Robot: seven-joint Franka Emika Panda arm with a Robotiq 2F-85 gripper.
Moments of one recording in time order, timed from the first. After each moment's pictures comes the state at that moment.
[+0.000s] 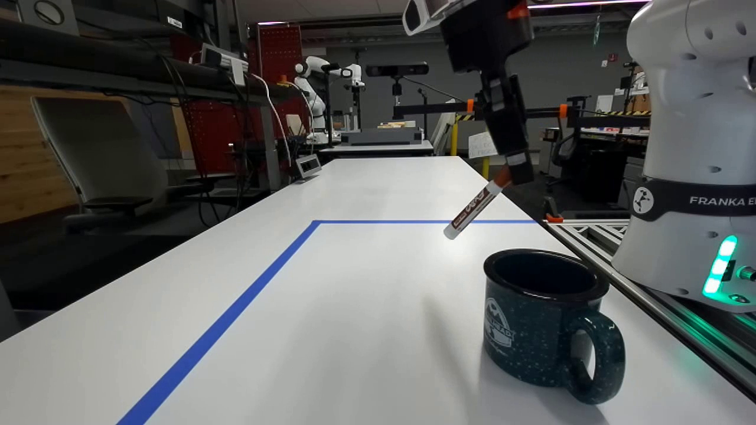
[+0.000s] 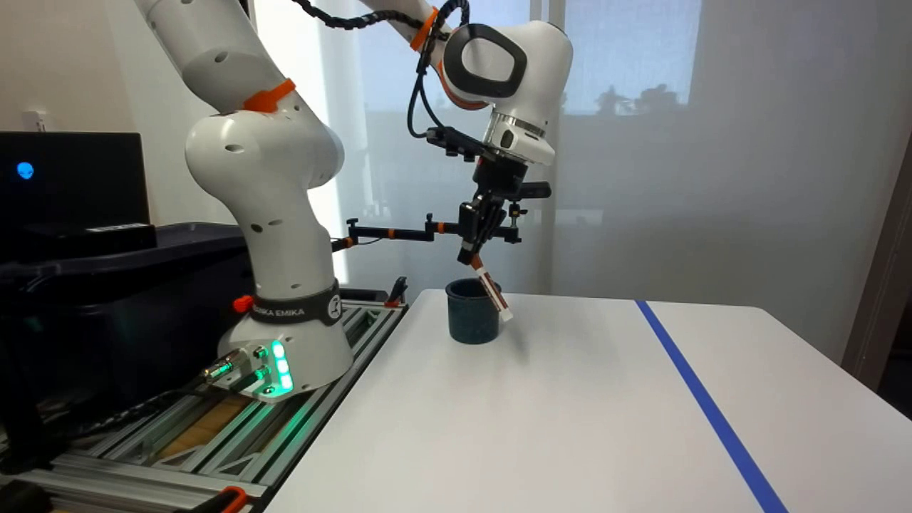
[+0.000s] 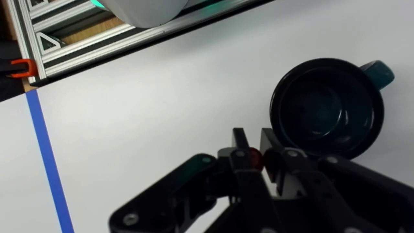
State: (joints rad) arm 0.06 -0.47 0.29 -2.76 0.12 1.95 0.53
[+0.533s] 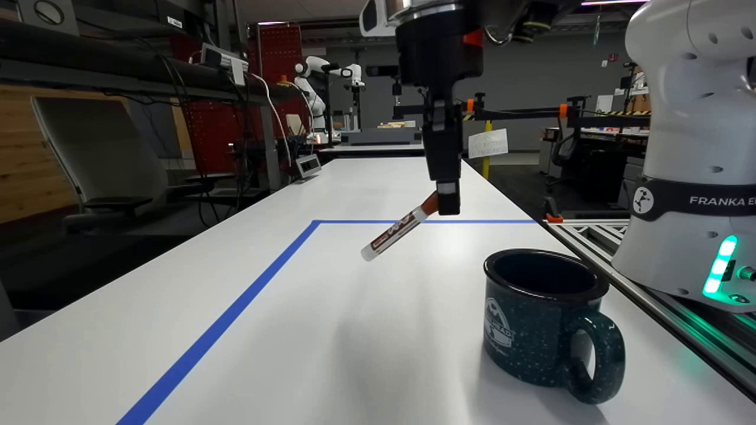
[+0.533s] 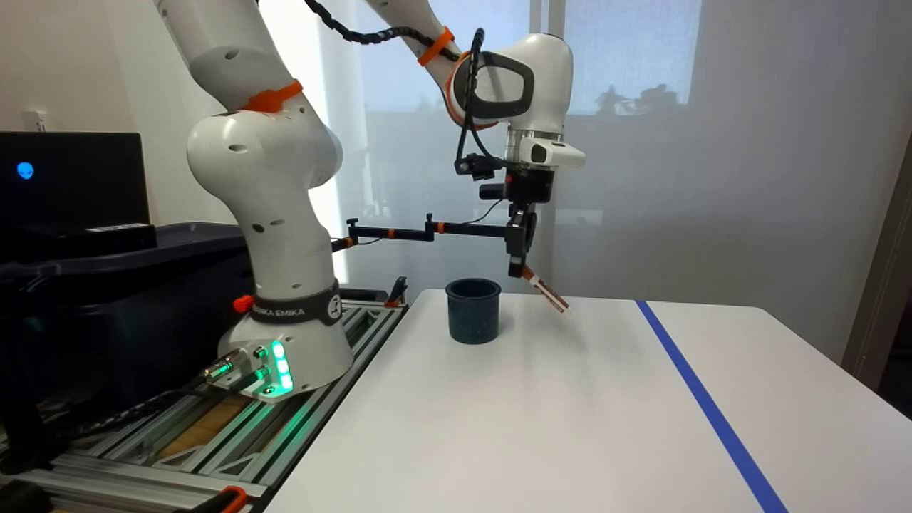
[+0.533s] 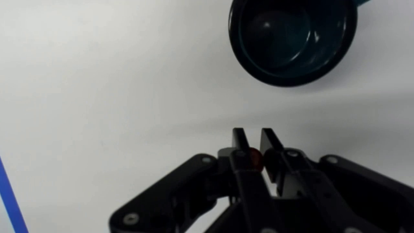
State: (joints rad) arm 0.09 -0.35 0.29 -2.76 0.07 2.32 0.44
